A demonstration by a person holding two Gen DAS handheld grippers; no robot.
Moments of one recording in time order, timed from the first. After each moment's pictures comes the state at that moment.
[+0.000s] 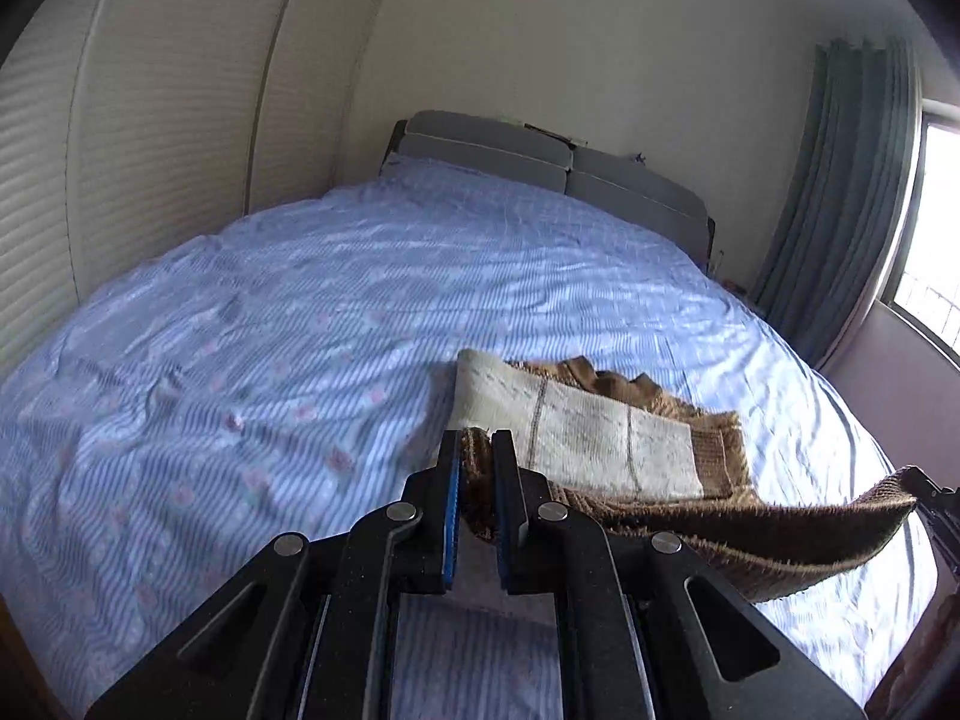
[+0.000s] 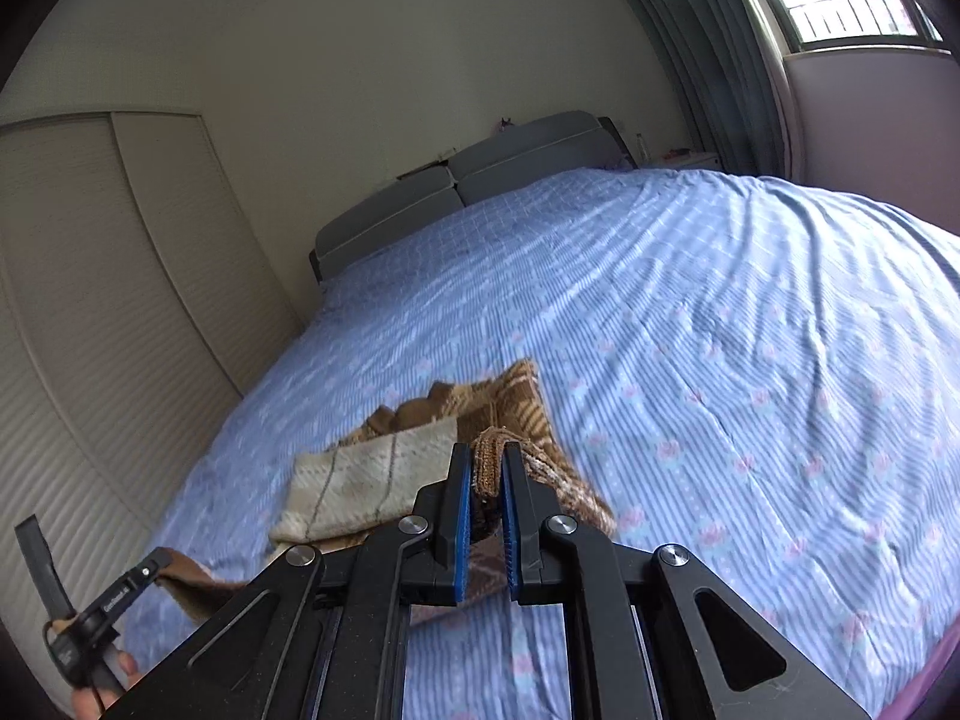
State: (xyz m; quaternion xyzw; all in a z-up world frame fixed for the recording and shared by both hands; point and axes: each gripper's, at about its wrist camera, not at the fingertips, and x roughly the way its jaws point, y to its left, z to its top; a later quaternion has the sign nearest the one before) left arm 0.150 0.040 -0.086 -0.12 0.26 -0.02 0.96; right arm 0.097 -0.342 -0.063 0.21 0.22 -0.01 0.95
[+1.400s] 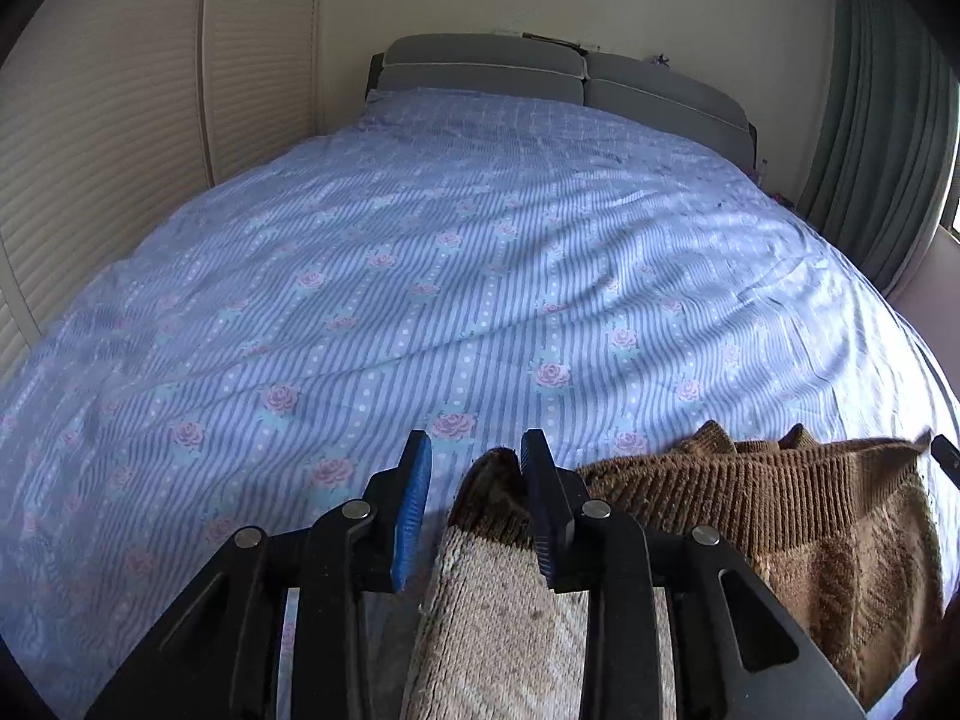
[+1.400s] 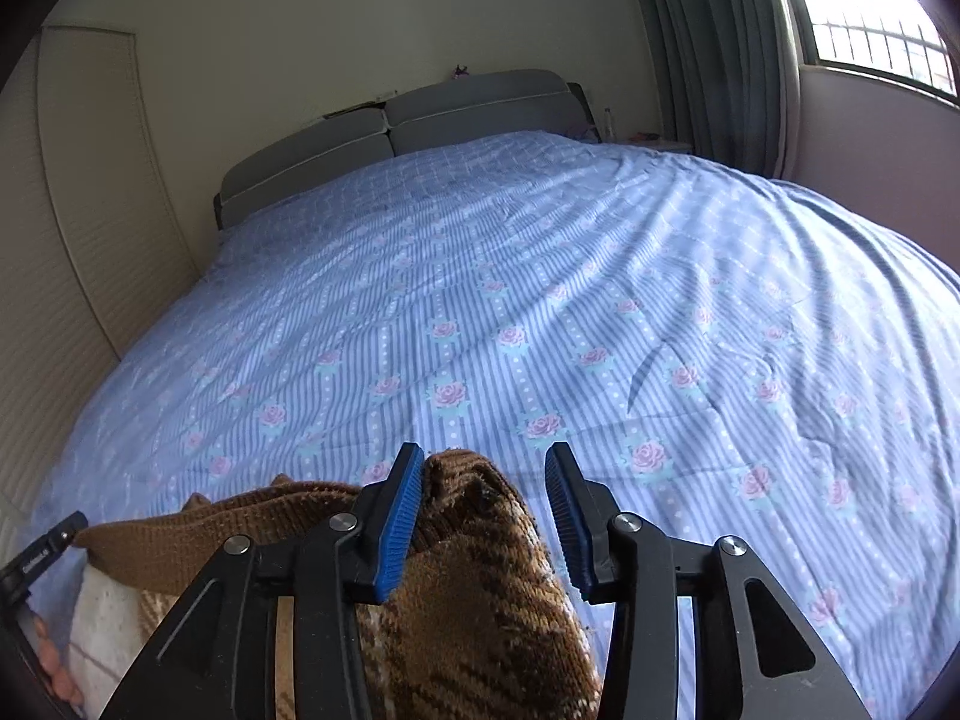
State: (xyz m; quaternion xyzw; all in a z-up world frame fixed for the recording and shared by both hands) left arm 0.404 0.017 -0.143 -0.04 0.36 0.00 0.93; right arm 0.338 -0.348 -0.130 0.12 0.29 -0.09 0.94
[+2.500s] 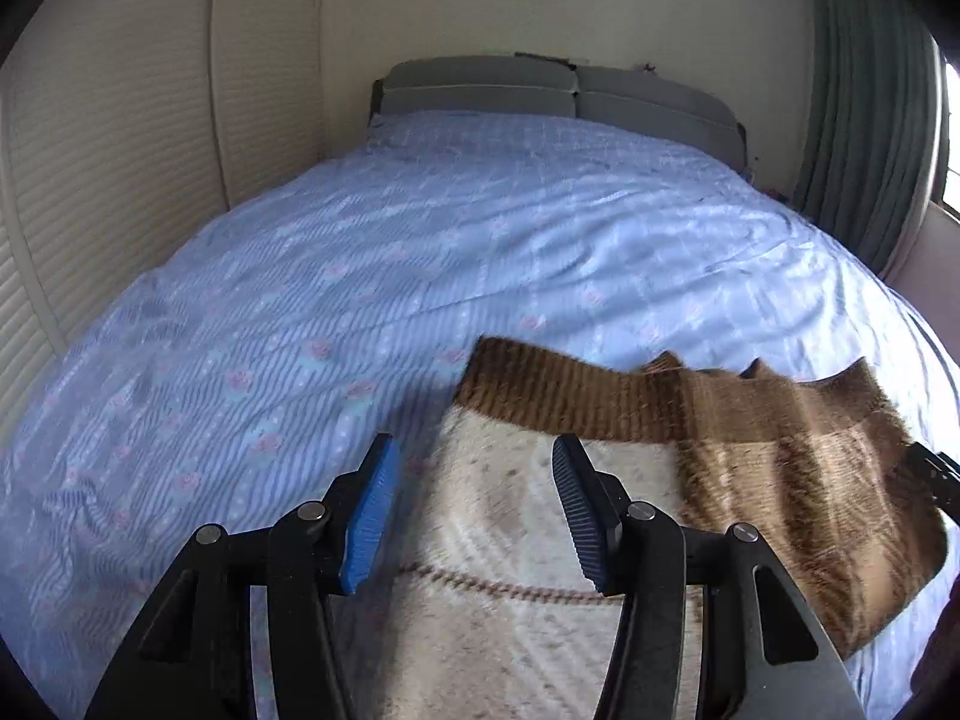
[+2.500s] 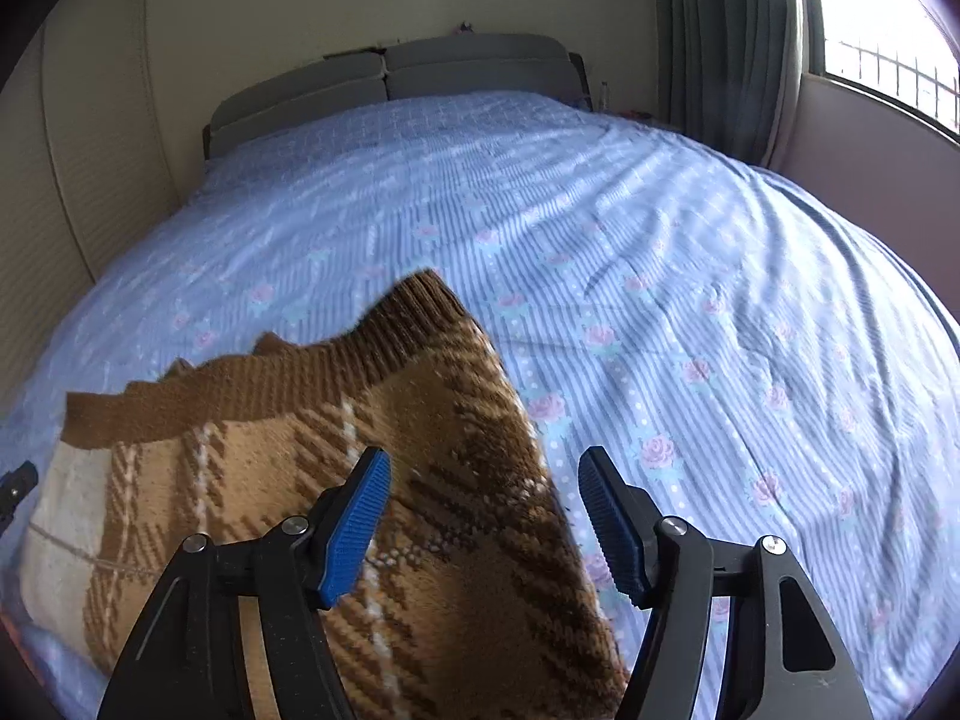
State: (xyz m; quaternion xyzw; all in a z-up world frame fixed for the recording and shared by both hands) left arm 0.330 -0.008 -0.134 -0.01 0.33 -0.01 0.94; right arm 0.286 -0.318 -0.142 0.08 0.33 -0.09 0.94
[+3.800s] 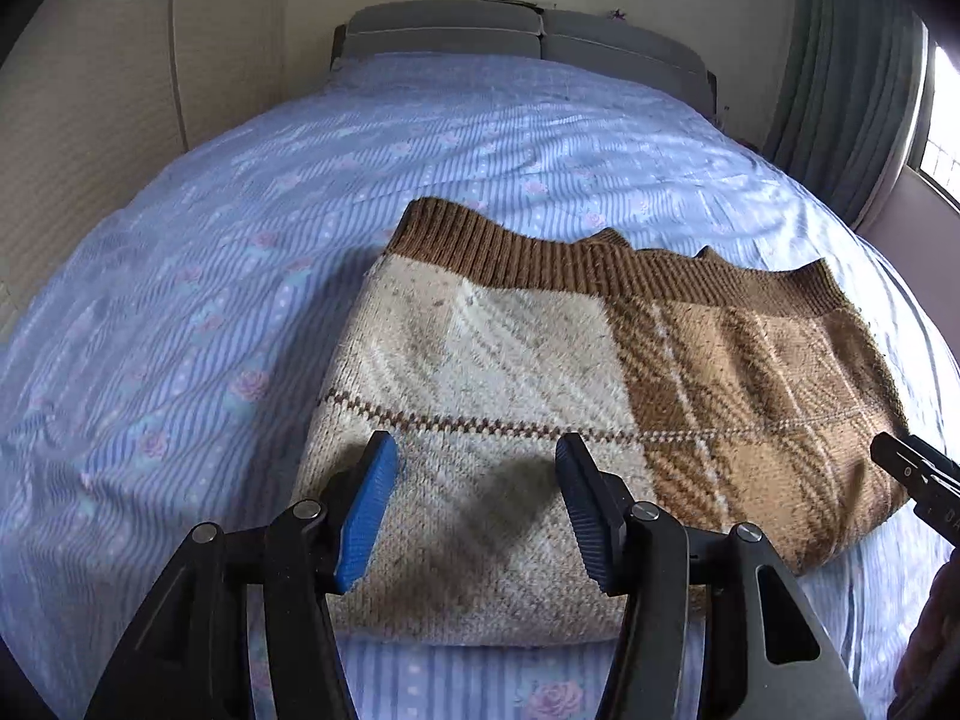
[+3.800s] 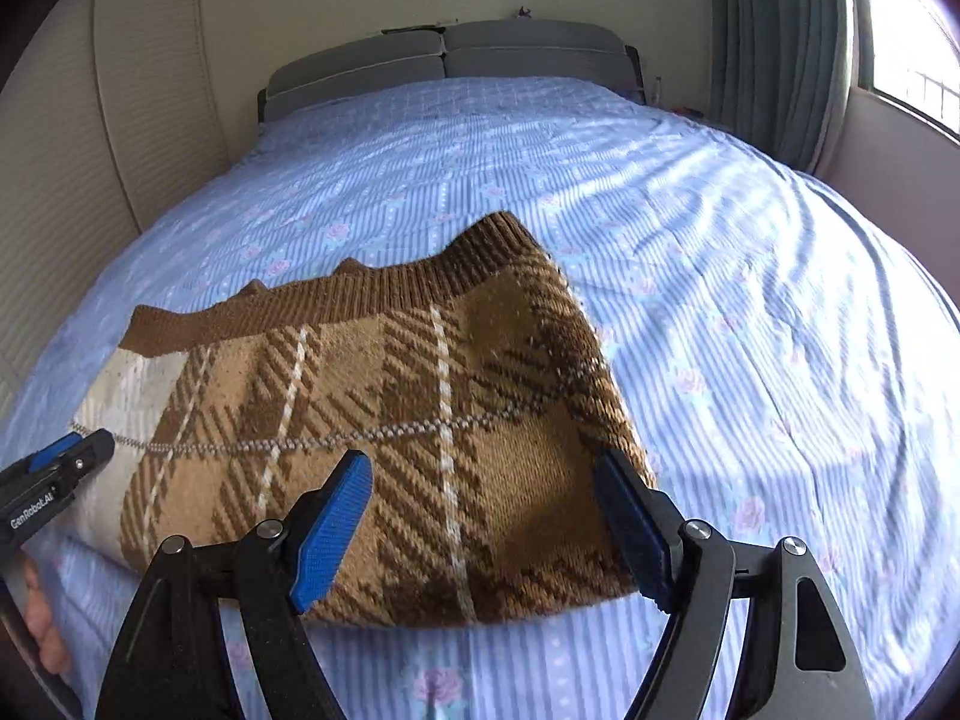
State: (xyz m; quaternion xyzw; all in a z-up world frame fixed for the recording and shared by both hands) left arm 0.298 -0.016 -0.177 -0.02 0.40 -0.03 0.92; right arm 0.259 -0.303 -0.163 0.07 0.40 -0.05 0.91
